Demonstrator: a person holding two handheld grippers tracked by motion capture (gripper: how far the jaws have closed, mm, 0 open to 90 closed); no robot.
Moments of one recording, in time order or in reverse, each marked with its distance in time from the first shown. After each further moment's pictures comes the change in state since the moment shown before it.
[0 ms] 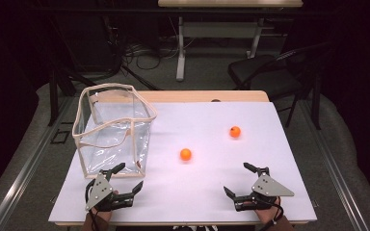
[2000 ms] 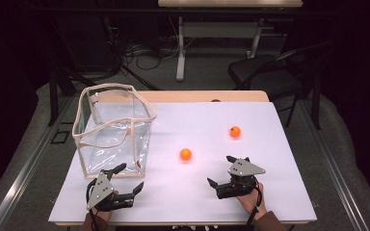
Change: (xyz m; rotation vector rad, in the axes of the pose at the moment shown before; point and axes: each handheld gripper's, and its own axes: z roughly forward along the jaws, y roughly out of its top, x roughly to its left) left arm 0.000 0.000 0.001 0.017 -0.021 0.013; right arm 0.005 0.021 0.060 0.197 0.042 0.052
